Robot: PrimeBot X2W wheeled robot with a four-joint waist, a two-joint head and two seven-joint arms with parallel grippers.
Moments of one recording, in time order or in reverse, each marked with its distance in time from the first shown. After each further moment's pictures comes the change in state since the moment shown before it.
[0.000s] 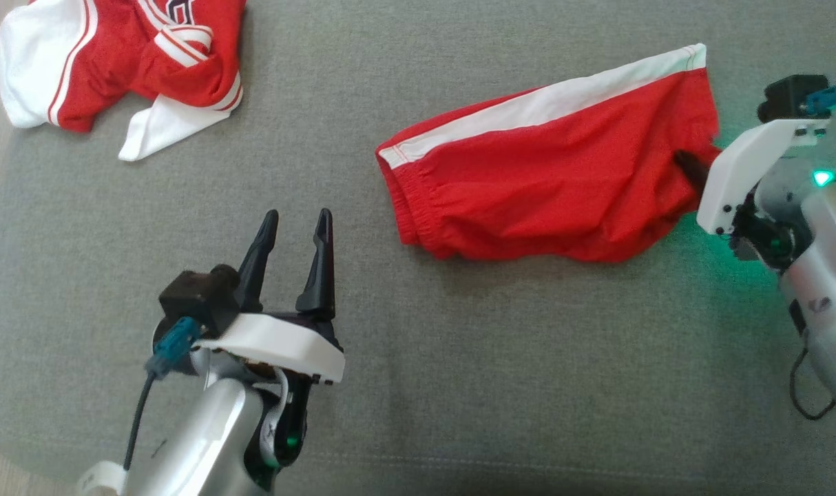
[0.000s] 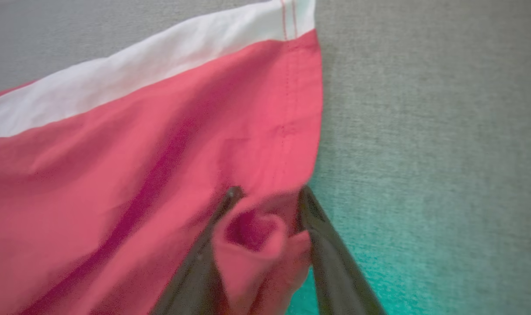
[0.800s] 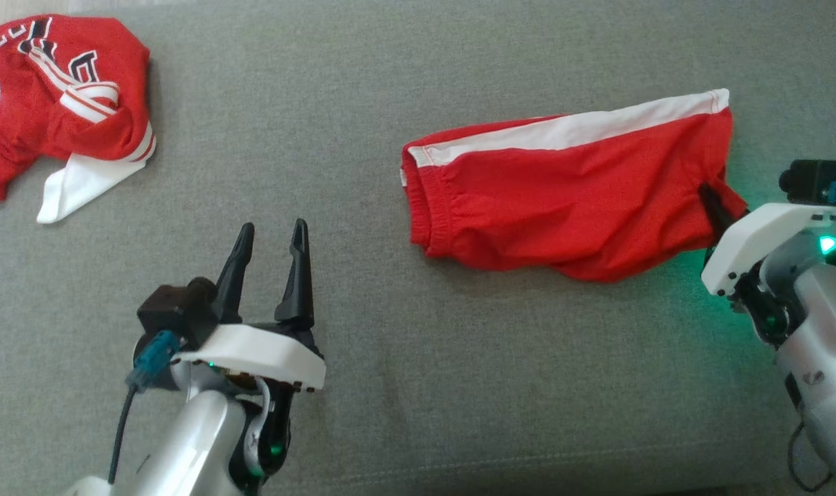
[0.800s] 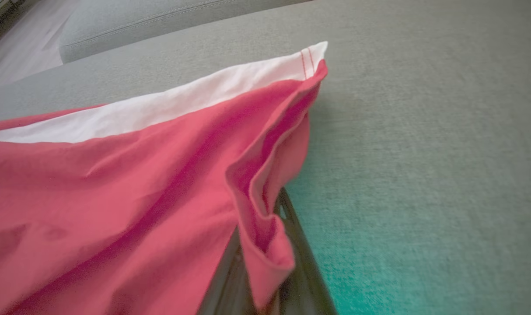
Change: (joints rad) left arm 0.047 -0.003 0.064 0.001 0.025 -0.008 0.000; right arm 0.201 -0.003 -0.067 -0.069 -0.010 0.000 -0.321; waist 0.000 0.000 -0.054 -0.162
